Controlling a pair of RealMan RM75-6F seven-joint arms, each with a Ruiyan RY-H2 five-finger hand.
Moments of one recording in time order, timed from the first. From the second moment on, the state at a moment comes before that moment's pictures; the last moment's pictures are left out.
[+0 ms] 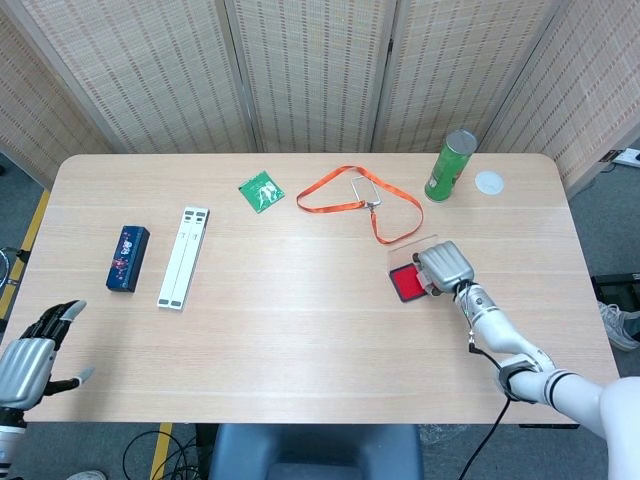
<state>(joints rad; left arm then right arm) -0.14 -1.08 0.00 -1.61 1.52 1.40 -0.06 0.77 -1.51 0.09 -1.06 -1.25 0.71 -0.18</state>
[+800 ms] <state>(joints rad) -0.14 -1.10 0.00 -1.61 1.53 1.40 -0.02 0.68 -1.35 0.00 -1.37 -1.35 0.84 -0.30</state>
